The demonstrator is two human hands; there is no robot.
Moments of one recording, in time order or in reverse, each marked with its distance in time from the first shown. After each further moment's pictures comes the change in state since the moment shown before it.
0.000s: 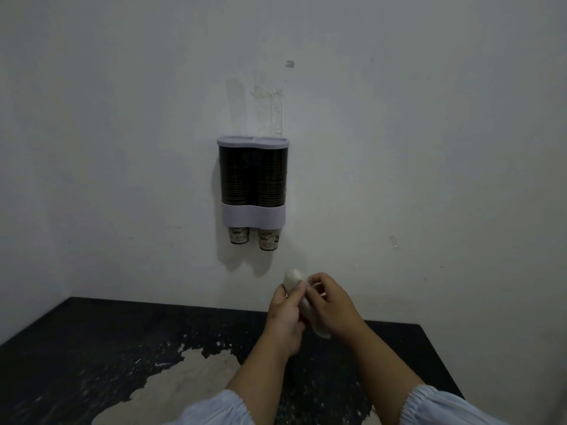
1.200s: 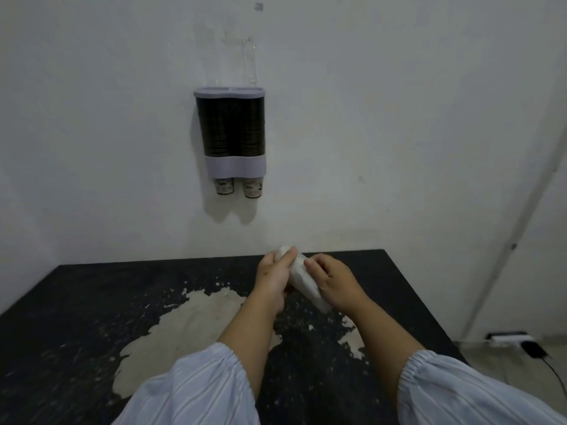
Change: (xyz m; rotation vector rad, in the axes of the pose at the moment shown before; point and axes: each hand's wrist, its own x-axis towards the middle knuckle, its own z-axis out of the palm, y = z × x) left_hand -0.078 -0.004 -0.032 0.264 0.083 -0.118; right_hand -0.114 -0.005 0.014 -0.150 0.072 0.023
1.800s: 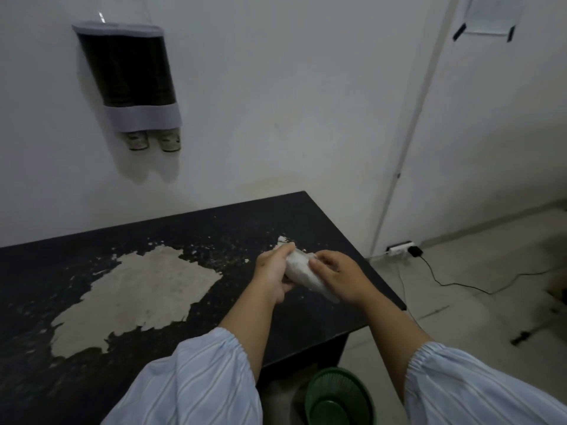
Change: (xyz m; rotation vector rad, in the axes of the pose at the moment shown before) left_hand -0.128 -0.098 0.047 0.066 -0.234 -0.351; right_hand -0.193 0.027 -0.055 -0.123 0.123 0.321
